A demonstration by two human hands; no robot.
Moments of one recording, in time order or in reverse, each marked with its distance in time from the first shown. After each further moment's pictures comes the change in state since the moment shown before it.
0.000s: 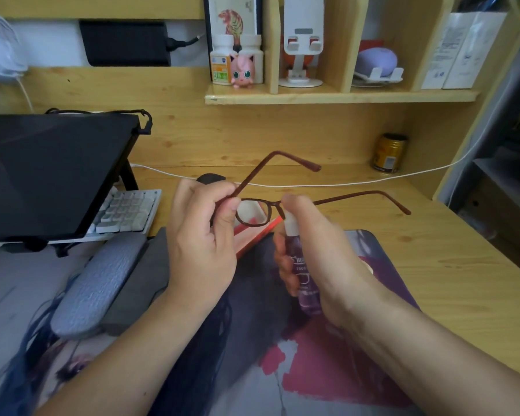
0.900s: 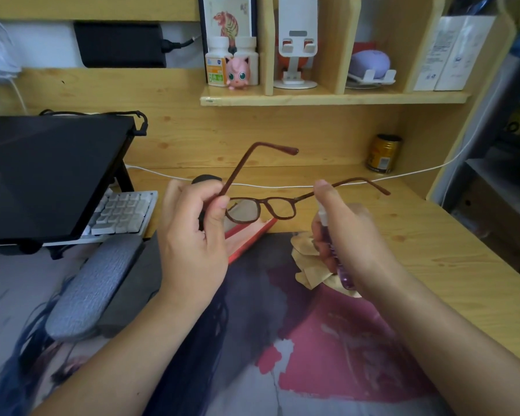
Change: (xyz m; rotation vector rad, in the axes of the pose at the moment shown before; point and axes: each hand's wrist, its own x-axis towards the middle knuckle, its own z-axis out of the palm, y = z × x) left_hand 0.002 0.000 -0.002 0.011 0.004 -0.047; right_hand 0.013 -0.003 -0.040 -0.224 0.274 -0.103
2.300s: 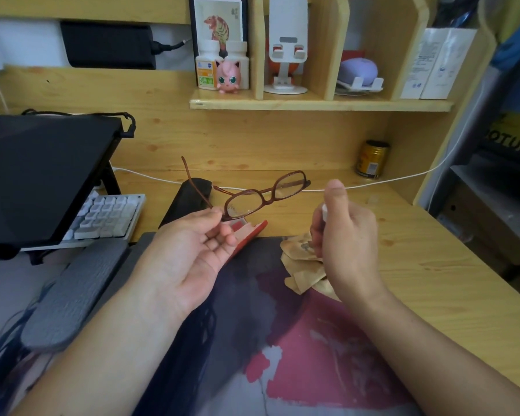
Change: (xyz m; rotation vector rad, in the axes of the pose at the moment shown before) left_hand 0.022 0.033 -0.002 -1.018 -0.034 -1.442; right_hand 0.017 0.025 0.011 0.098 0.309 -0.344
